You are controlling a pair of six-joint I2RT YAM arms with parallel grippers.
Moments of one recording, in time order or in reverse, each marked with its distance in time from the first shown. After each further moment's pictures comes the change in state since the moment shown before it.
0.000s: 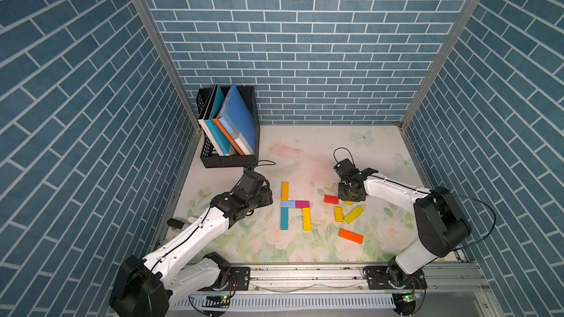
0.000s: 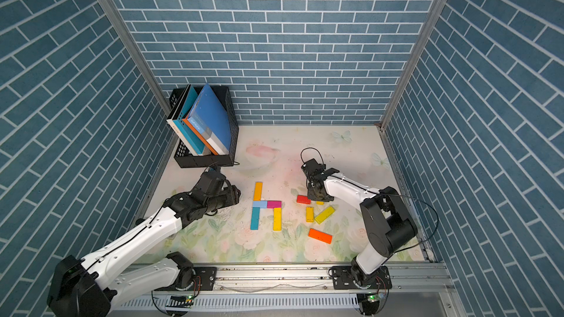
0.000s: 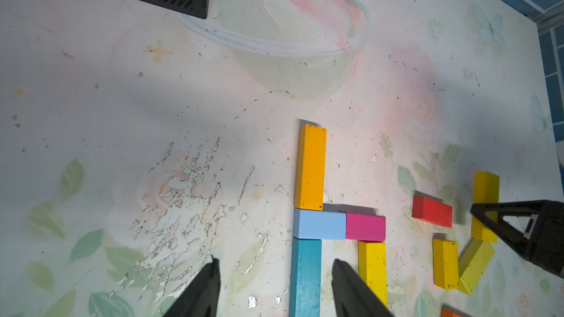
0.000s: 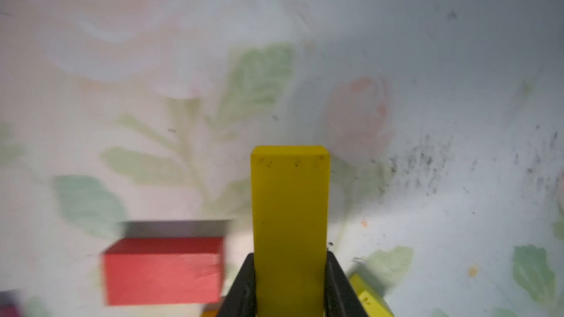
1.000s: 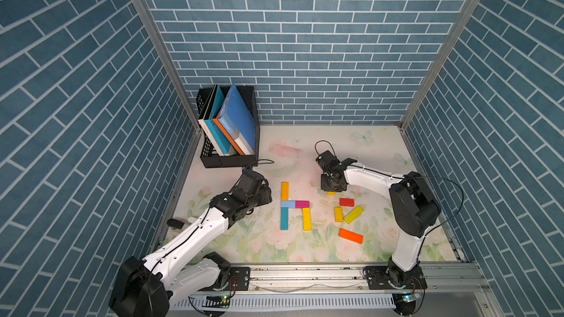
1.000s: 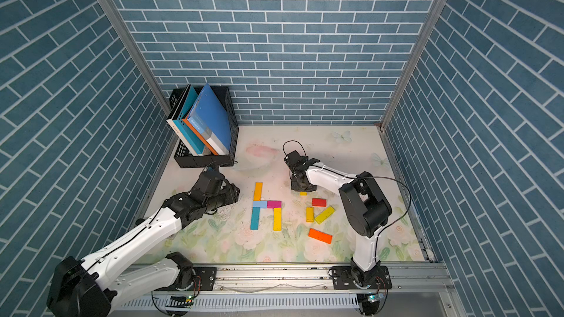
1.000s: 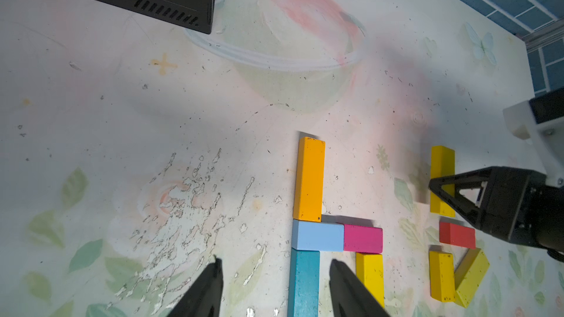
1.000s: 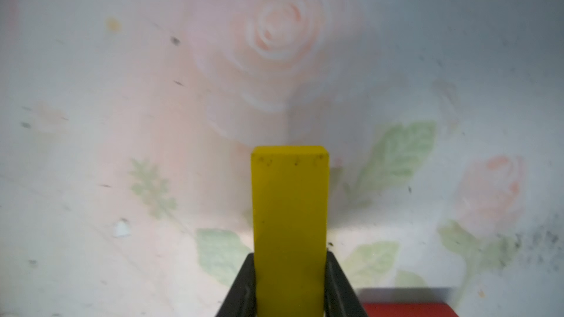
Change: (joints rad) left arm 0.014 -0.003 -0.007 0.037 -0.010 -0.003; right arm 0.048 0.253 0.245 0.014 -0.037 0.028
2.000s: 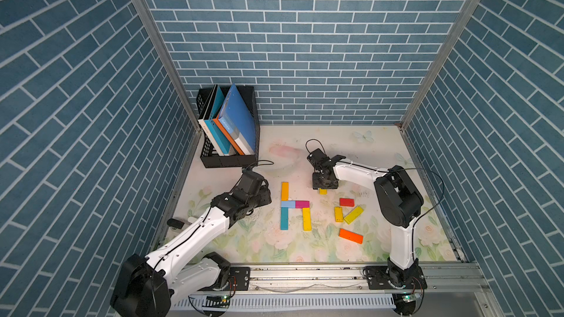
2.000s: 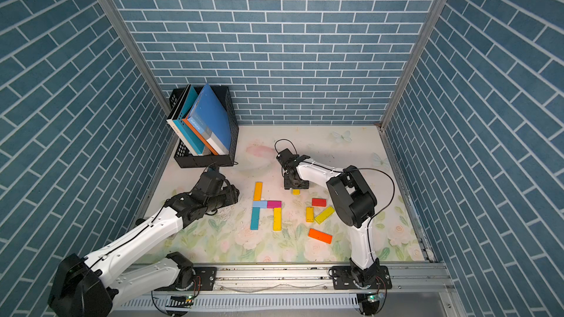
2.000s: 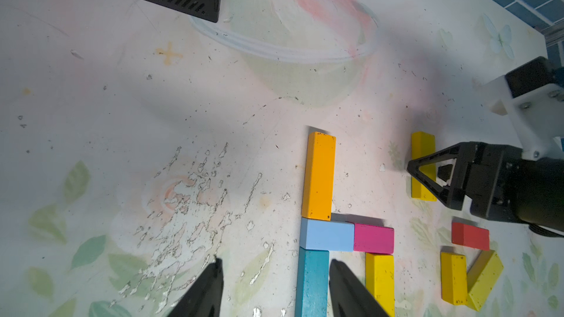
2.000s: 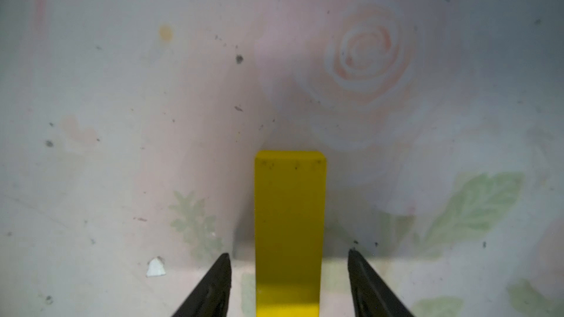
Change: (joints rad) left arm 0.010 0.015 -0.016 0.004 0.005 0.000; right arm 0.022 0.125 0.120 -0.031 -0.002 -0.036
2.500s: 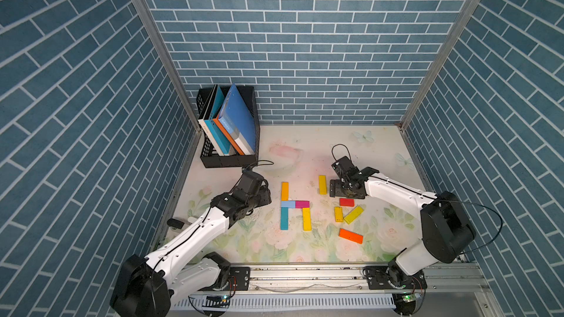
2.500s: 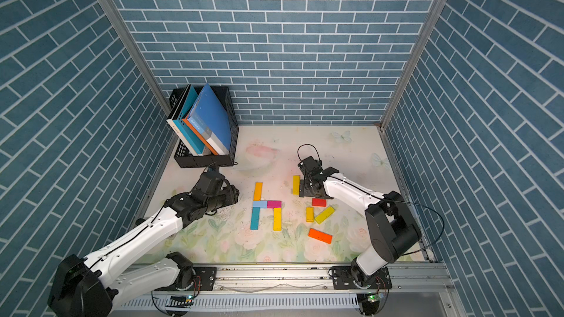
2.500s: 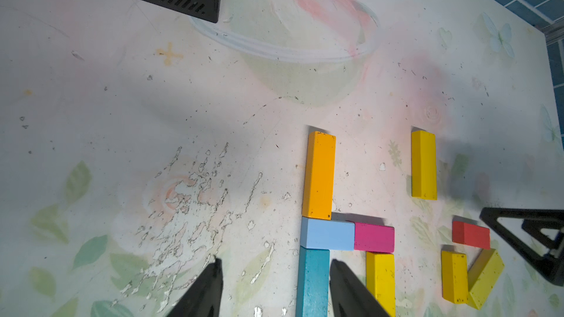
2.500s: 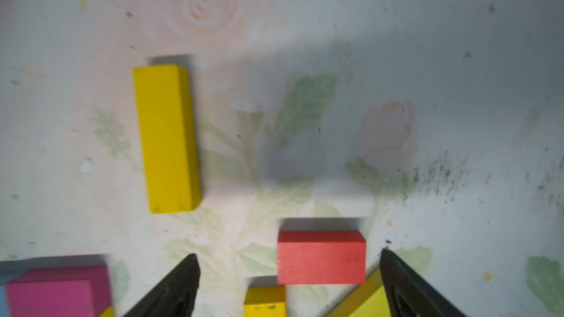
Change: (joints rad) left arm 0.001 -0.003 0.000 -0.003 0.001 0.006; right arm -0.087 -0.428 -0.442 0.045 0.002 0.002
